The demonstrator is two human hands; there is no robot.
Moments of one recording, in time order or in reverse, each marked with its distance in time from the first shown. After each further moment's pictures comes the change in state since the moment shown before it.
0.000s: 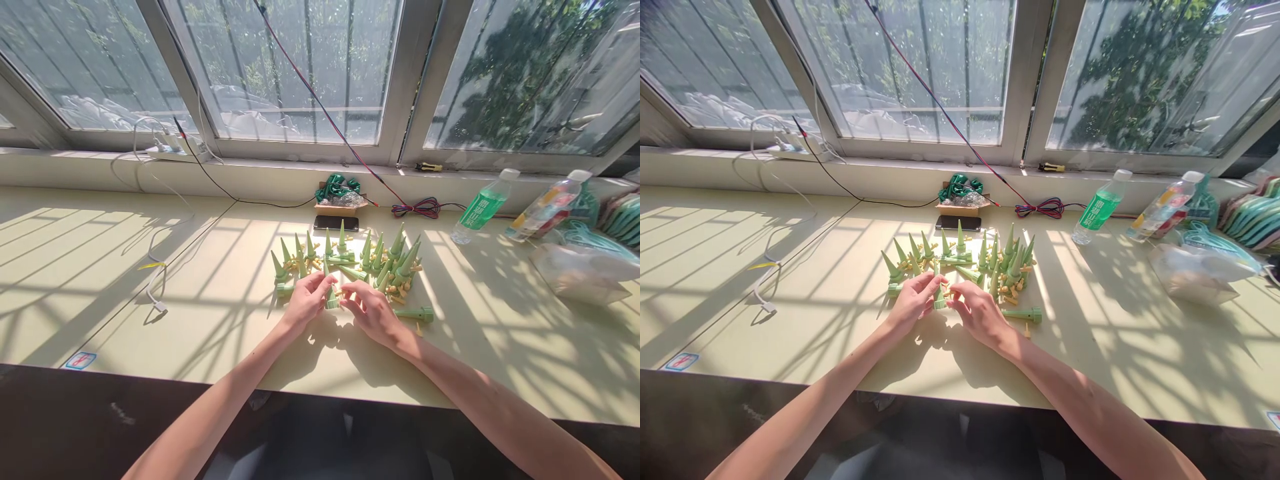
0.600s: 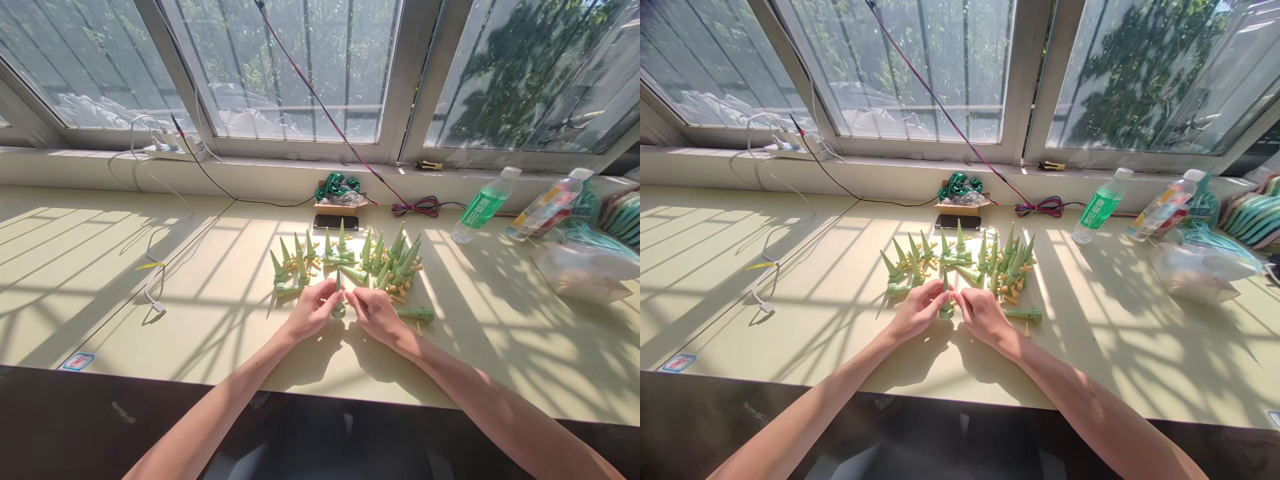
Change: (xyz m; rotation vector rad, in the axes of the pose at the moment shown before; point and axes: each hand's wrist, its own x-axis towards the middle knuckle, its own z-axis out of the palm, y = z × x) left_hand -0.007 -0.007 -0.001 0.305 -0.202 0.310; right_hand -0.002 0.001 0.001 -0.109 -0.018 0.196
